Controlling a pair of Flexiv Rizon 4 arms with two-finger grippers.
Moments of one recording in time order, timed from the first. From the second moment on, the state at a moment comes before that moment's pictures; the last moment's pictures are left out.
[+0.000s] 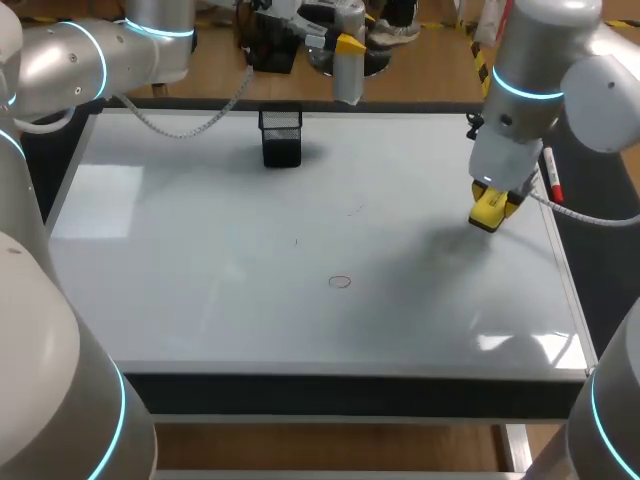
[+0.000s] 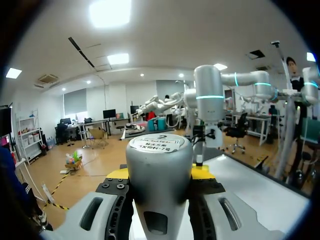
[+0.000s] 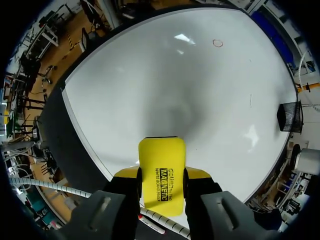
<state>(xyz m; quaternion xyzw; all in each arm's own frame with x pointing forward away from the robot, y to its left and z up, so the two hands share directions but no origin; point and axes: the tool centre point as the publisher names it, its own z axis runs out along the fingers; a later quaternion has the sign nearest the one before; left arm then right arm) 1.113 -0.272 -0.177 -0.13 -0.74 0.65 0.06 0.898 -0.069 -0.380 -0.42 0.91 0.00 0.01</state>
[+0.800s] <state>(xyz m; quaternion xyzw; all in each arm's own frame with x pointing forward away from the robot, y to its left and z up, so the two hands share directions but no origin) 1.081 -0.266 -0.170 -0.19 -0.74 0.65 0.08 0.898 -0.069 -0.380 -0.42 0.91 0.00 0.01</state>
